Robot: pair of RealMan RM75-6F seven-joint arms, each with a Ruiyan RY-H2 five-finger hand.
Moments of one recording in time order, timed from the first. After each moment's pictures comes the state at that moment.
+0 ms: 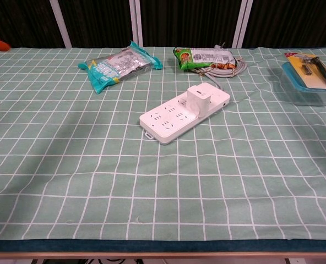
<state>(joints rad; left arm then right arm) -0.32 -1.17 -0.11 -1.81 1.56 1.16 0.40 0.15 -1.14 0.09 -1.64 -1.59 1.47 -0.09</state>
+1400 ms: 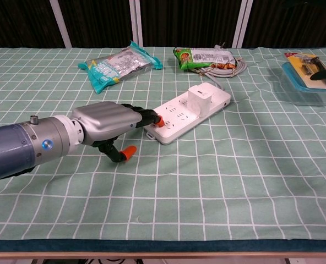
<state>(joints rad) -0.79 -1.70 -0.16 -1.51 1.06 0.81 0.70 0.51 -1.15 0.28 -1.86 -1.23 1.10 -0.49</state>
